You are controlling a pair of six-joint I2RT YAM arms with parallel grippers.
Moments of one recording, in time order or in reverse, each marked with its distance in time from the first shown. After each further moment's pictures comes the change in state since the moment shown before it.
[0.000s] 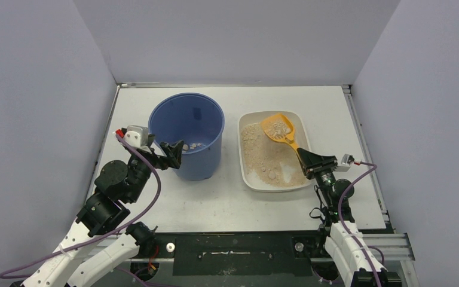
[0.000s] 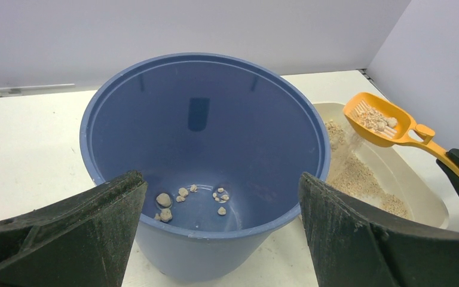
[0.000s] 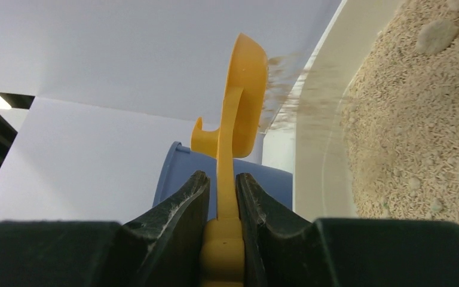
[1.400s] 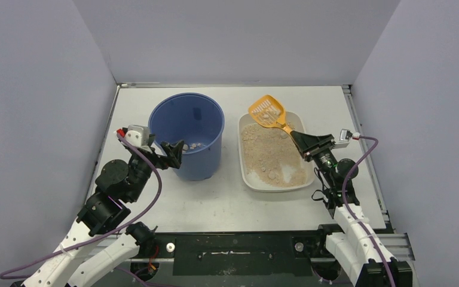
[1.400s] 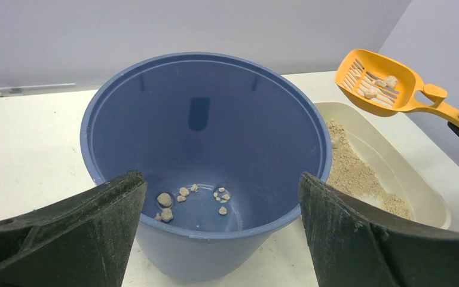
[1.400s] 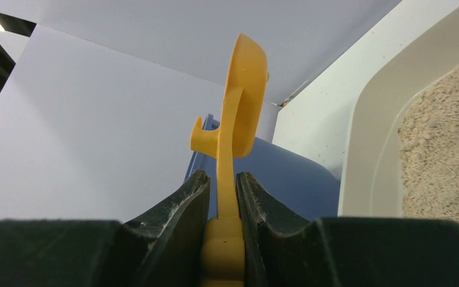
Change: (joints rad) left arm 0.006 0.008 0.000 0.000 0.007 0.002; right arm 0.072 0.116 0.272 -0.082 -0.089 -0.119
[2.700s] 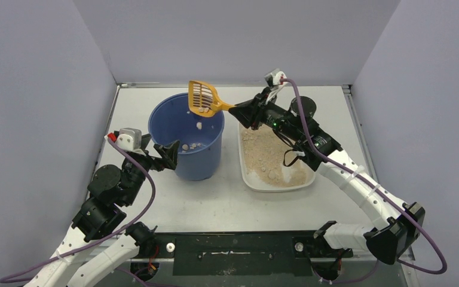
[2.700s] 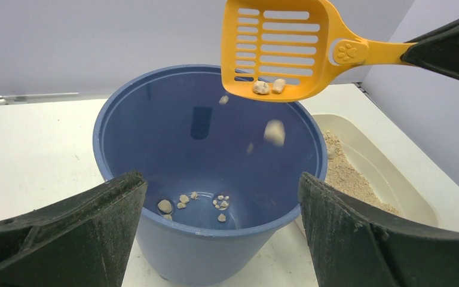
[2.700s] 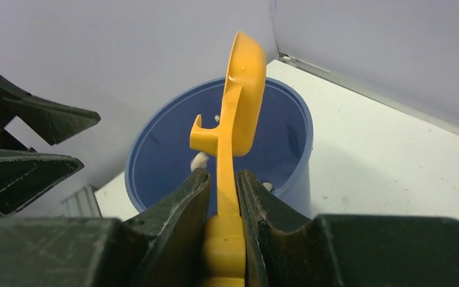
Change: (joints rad) left arm 0.007 -0.053 0.000 0.000 0.000 -0.001; right arm 0.582 0.460 0.906 -0.571 0.062 -0.949
